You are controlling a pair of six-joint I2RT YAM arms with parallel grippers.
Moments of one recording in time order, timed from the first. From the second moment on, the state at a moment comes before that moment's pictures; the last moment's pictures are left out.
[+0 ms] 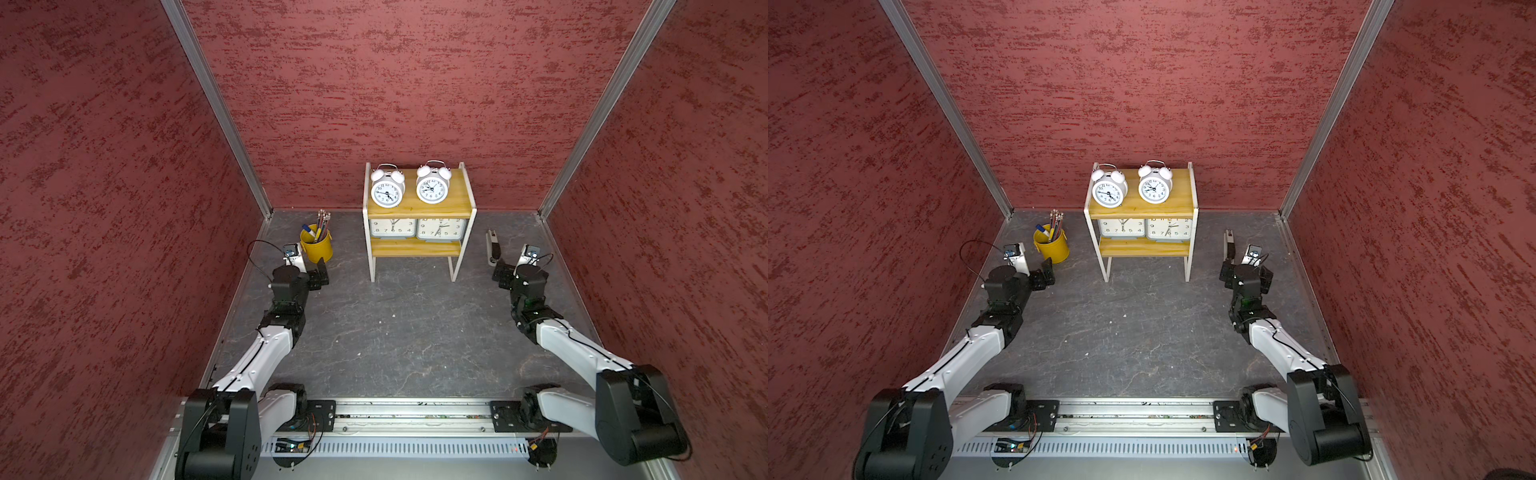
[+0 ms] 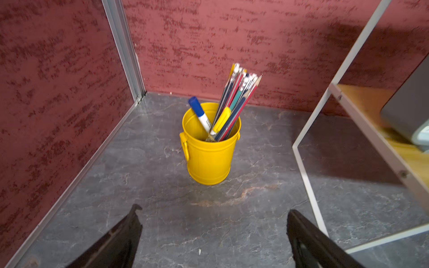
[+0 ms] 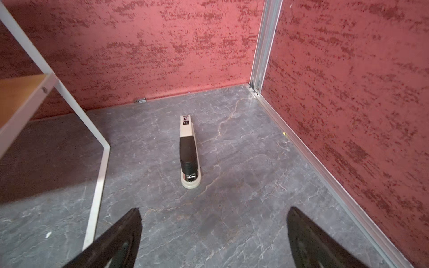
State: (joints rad) left arm -0.01 1.10 0.46 0.31 -0.09 -0.12; right arm 0.12 1.21 0.49 0.34 0.40 0.19
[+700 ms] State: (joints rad) left arm 0.14 1.44 0.29 0.92 0.23 -0.14; right arm 0.08 1.38 0.39 0.71 0.21 0.07
